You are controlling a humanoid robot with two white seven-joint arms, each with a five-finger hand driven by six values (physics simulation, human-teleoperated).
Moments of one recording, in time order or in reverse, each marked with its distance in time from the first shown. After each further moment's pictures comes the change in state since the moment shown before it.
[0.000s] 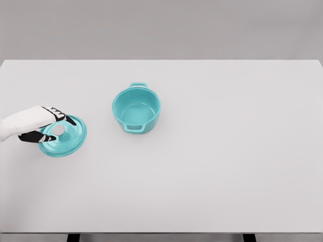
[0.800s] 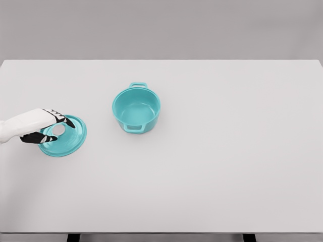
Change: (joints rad) left arm -0.006 -0.031 0.000 0.048 -0.027 0.000 0.001; right arm 0.000 0.000 0.000 0.000 0.000 0.000 0.000
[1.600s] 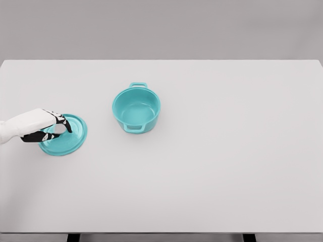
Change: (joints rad) left arm 0.002 0.000 0.001 -0.004 0.001 0.000 0.001; right arm 0.000 0.000 0.000 0.000 0.000 0.000 0.000
